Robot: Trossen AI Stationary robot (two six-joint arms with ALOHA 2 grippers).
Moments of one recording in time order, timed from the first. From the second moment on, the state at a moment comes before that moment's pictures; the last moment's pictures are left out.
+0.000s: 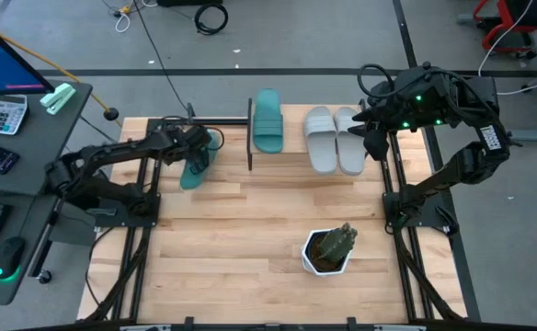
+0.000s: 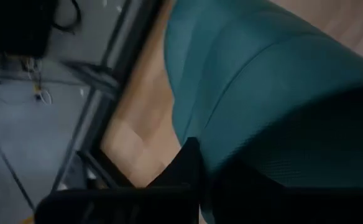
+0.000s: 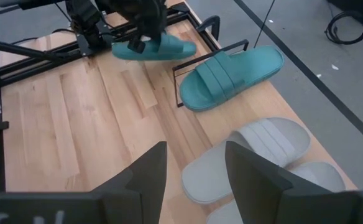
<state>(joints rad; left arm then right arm) 0.58 1.27 0.77 -0.65 -0.51 0.17 -0.19 1.43 2.27 -1.57 0.12 0.24</state>
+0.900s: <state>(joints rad) 0.31 1.06 1.43 -0.68 -0.29 0.28 -0.39 1.43 2.27 -1.55 0.12 0.00</state>
